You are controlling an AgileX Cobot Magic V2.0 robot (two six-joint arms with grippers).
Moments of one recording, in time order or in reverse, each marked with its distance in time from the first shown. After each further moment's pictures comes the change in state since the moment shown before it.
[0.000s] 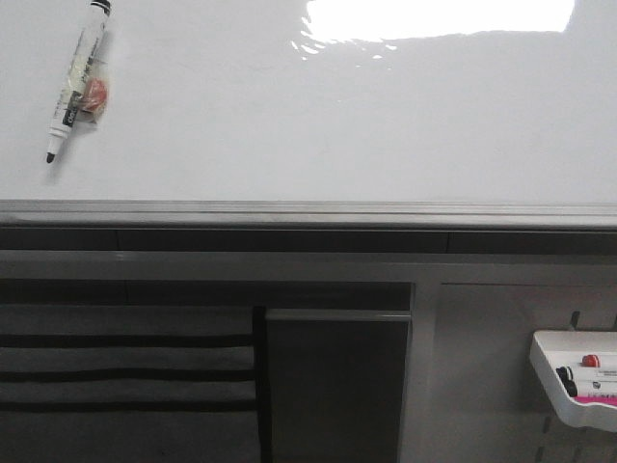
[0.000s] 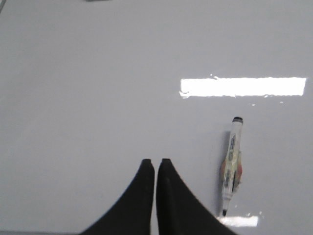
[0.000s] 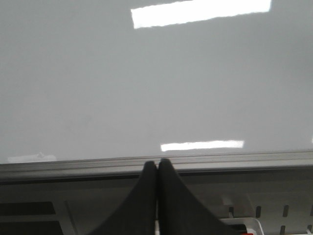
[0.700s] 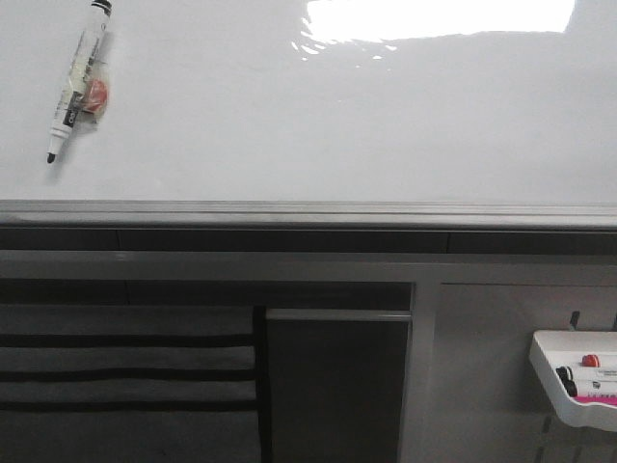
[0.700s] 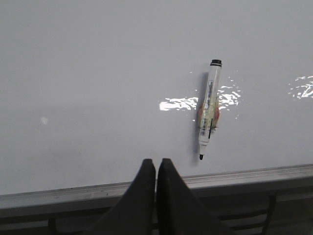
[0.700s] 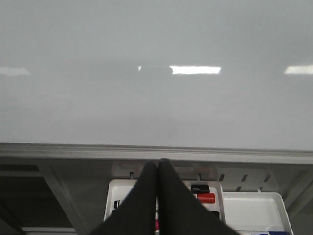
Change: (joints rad) left arm 0.000 0.442 -0.477 0.000 0.510 0.072; right arm 0.000 0.454 -0.498 0.028 0.417 -0.133
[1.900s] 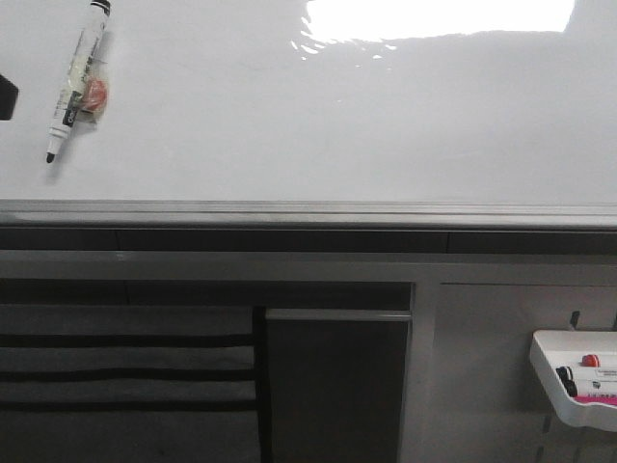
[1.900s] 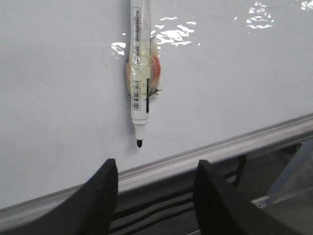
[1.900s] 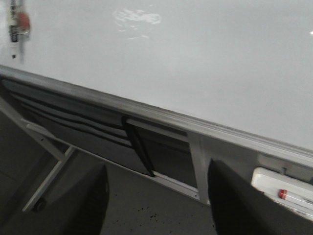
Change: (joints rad) left arm -0.265 0.622 -0.017 0.000 -0.378 0.013; right arm 0.283 0.239 -0.120 0.511 0.033 -0.350
